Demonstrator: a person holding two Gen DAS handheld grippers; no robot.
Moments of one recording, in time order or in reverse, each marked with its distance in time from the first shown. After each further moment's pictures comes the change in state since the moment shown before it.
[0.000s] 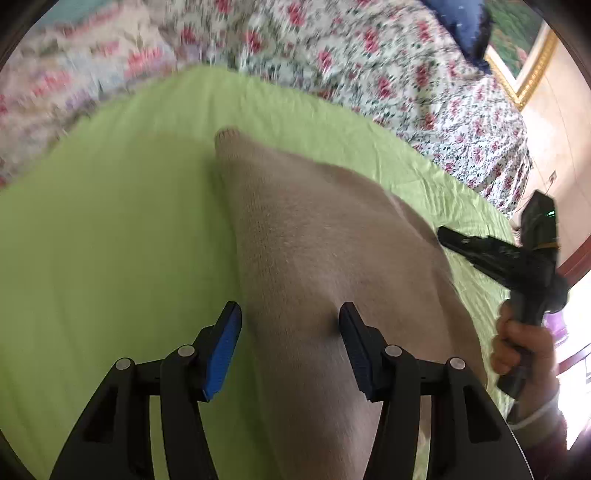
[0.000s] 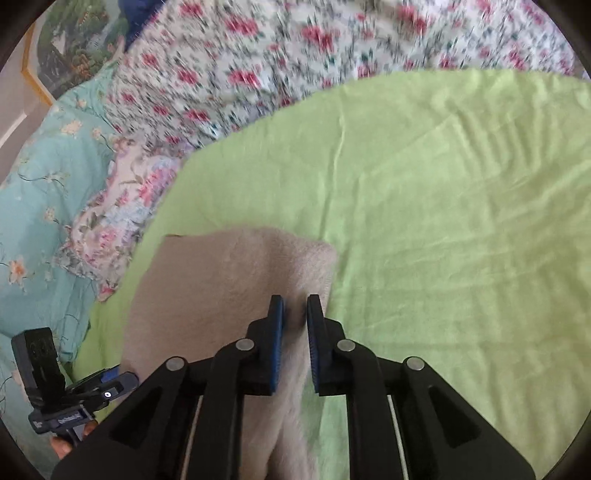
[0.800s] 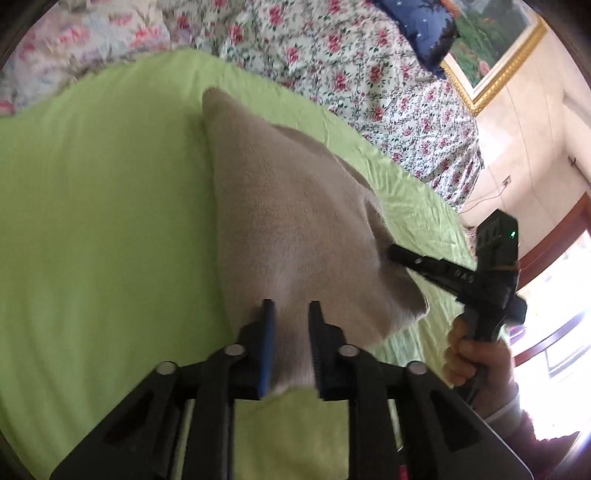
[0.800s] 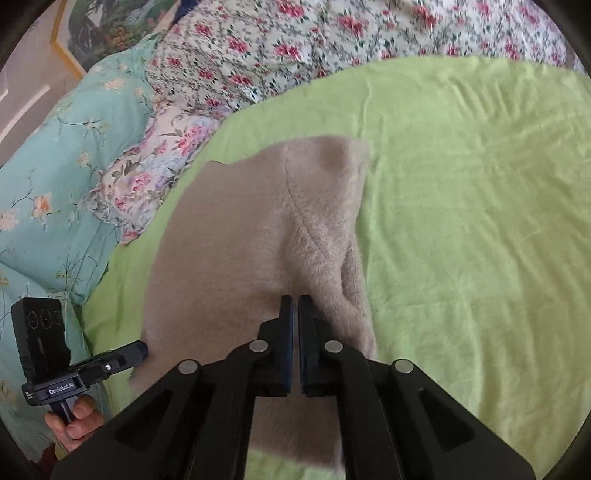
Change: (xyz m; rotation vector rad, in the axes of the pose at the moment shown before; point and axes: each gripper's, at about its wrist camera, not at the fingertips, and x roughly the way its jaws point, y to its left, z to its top) left arm -0.055 0.009 -0.085 -0.040 0.001 -0.205; right arm -0.032 0.022 -0.090 -0.060 0.051 0.030
